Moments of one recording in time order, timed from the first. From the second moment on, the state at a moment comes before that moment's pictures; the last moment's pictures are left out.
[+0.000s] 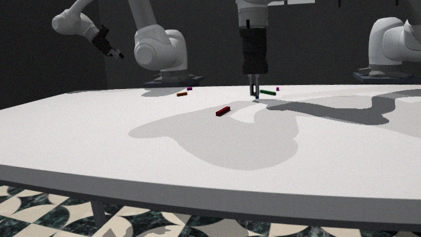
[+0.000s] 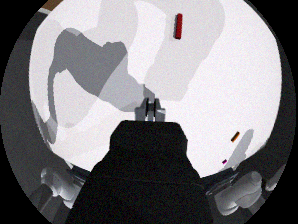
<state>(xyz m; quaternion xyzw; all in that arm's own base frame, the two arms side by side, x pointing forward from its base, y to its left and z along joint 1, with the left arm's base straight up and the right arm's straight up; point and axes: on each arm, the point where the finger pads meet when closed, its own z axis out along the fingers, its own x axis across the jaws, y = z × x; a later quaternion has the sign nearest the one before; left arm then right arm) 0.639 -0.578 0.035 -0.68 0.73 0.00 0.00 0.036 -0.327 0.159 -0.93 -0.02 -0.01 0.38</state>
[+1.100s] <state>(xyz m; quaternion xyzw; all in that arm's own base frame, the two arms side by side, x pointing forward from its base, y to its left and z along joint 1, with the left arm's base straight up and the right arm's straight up) 0.638 -0.578 0.034 -0.68 0.73 0.00 0.00 0.036 -0.327 0.159 -0.93 -0.02 -0.01 0.38</state>
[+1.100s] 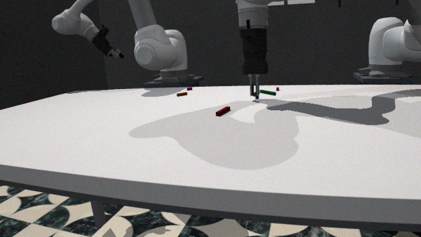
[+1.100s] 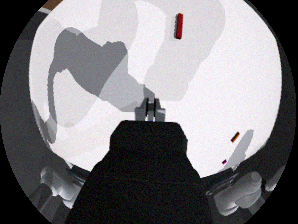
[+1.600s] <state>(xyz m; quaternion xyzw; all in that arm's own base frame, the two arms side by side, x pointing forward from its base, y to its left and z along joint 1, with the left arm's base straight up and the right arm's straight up) 0.638 -0.577 0.034 -0.68 0.73 0.00 0.00 0.036 -0.327 0.159 -0.93 -0.02 -0.01 0.38</state>
